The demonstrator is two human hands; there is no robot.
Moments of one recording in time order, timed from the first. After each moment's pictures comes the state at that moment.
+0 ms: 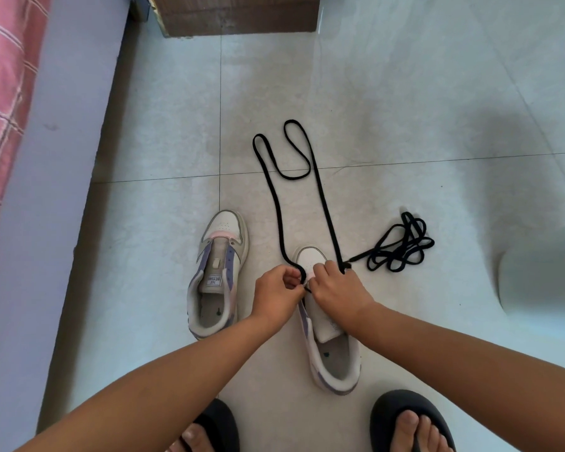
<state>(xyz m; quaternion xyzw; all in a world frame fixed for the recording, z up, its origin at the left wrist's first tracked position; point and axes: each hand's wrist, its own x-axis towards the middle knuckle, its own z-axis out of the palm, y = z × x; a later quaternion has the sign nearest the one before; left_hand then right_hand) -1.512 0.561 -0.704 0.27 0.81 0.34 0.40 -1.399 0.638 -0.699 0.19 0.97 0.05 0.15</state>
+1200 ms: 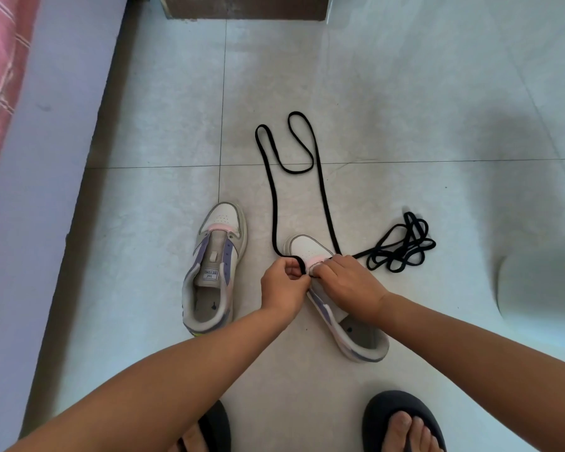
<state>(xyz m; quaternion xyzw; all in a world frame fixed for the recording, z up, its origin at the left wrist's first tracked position) -1.497 0.577 -0.704 0.12 0.80 0.41 0.43 -1.380 0.671 -0.736 0.11 0.99 -0.07 -0.09</state>
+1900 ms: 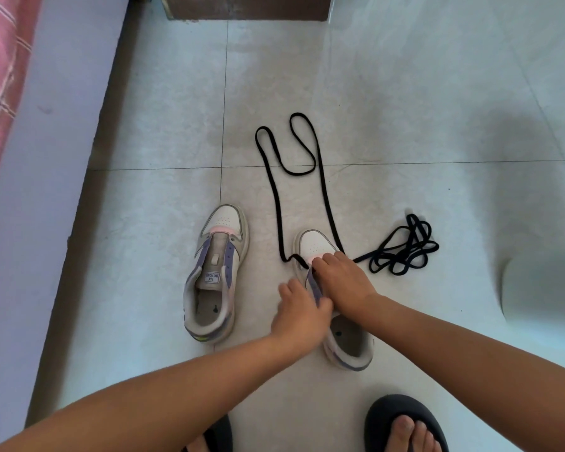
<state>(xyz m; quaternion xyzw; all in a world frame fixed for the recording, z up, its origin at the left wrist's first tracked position) -1.474 0.564 -0.676 0.29 0.83 0.17 0.44 -1.408 0.659 -0.717 0.27 0.95 -0.15 0.05</state>
